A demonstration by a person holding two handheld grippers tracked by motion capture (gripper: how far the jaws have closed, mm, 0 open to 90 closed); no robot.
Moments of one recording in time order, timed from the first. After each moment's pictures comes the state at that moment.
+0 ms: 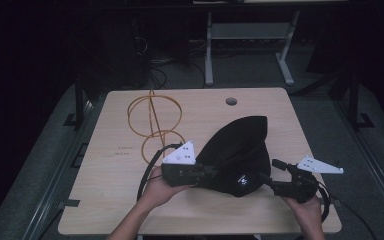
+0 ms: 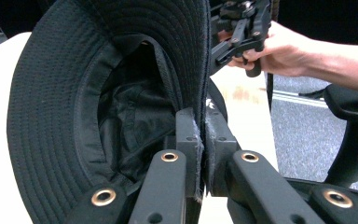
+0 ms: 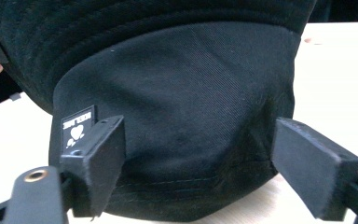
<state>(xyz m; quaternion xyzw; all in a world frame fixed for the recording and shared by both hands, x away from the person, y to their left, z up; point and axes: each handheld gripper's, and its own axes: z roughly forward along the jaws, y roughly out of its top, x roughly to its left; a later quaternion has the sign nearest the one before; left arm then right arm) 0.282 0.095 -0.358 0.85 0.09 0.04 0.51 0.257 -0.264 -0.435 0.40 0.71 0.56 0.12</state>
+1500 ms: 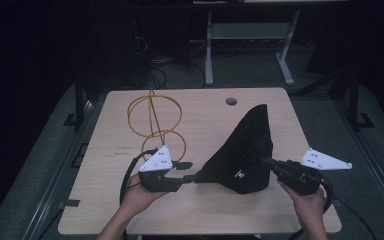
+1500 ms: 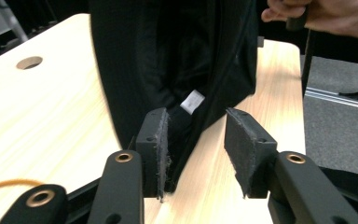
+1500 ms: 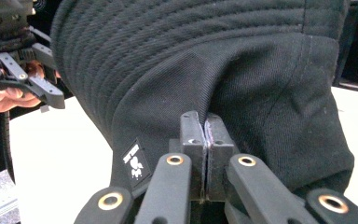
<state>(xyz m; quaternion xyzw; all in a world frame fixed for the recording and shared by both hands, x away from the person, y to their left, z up) 0.268 0.149 -0.367 0.85 0.15 0.10 0.49 0.248 -0.250 -0.381 0.33 0.72 0.59 0.16</state>
